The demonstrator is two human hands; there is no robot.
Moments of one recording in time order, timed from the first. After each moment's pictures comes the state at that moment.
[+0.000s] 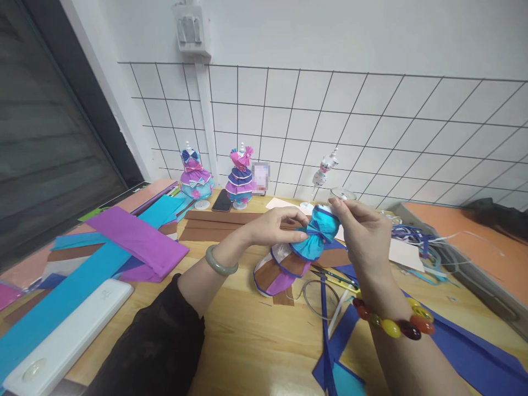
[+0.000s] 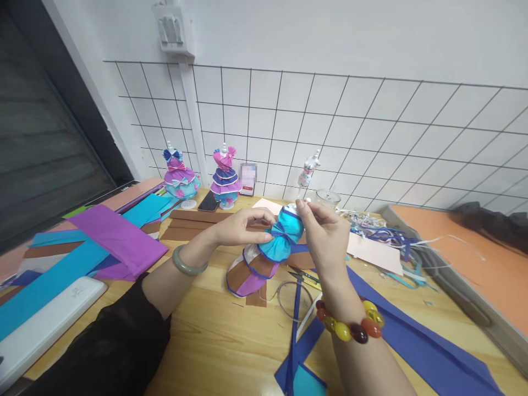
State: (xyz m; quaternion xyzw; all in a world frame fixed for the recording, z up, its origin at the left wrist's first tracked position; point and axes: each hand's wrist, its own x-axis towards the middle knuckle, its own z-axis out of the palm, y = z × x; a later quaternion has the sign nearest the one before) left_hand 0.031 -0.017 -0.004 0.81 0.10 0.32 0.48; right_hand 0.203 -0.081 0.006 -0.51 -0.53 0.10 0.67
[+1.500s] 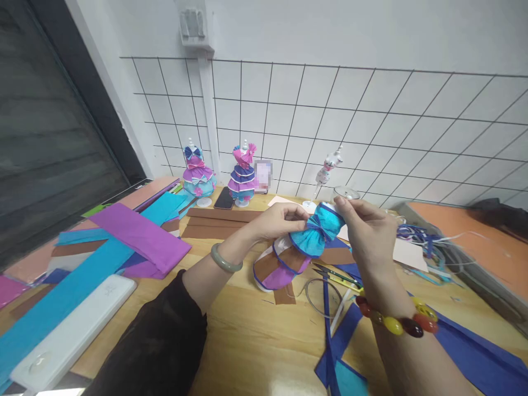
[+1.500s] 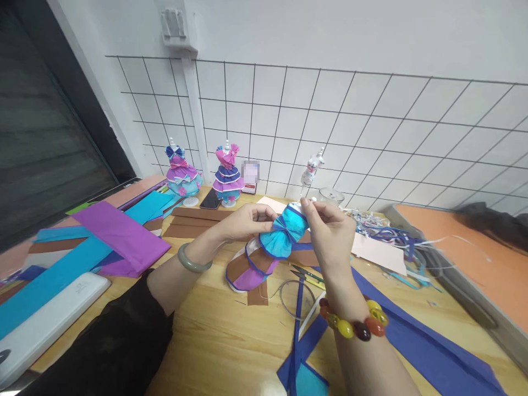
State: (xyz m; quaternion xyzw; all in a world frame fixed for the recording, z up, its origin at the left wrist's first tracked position) left_hand 0.042 -0.007 -0.019 0.68 0.14 0.35 0.63; right_hand 0.205 -0.079 0.004 -0.54 -0.52 0.08 0.66
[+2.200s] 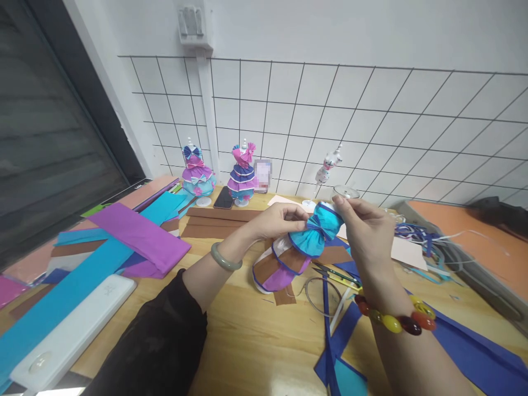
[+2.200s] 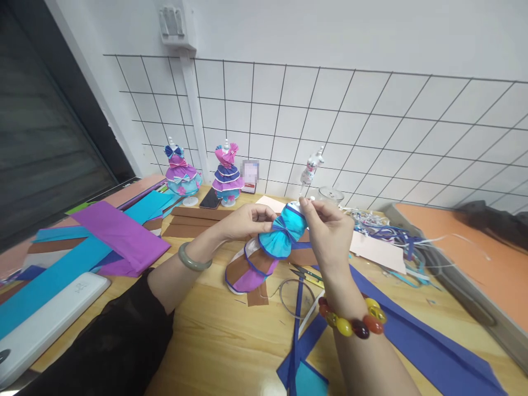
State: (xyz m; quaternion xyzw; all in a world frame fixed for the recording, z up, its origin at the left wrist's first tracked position) left_hand 0.042 -0.005 -0.020 0.69 0.14 0.34 0.62; right_hand 0.202 -0.079 0.005 -0.54 -0.52 0.09 0.66
